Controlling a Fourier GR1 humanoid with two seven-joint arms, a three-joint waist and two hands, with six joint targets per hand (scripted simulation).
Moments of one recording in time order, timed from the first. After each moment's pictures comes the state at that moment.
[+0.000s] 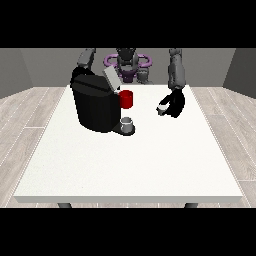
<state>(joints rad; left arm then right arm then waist) -0.65 0.38 0.03 -0.56 -0.61 0.17 -0.23 -0.21 -0.02 -0.01 -1.44 0.00 -0.16 -0.05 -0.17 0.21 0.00</state>
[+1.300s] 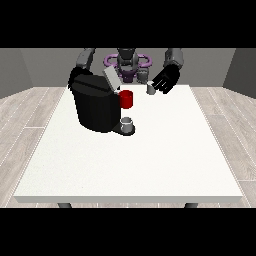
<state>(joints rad) -0.92 0.41 0.05 -0.68 -0.61 -0.10 -0.22 -0.27 -0.03 -0.05 -1.28 -0.04 -0.13 -0.08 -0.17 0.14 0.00</state>
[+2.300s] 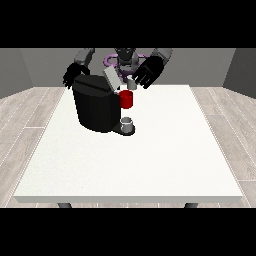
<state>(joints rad) -1.15 0.49 0.13 -0.63 -0.61 -0.14 -0.12 -0.32 -0.02 0.03 -1.41 -0.01 -0.17 -0.01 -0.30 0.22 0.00</state>
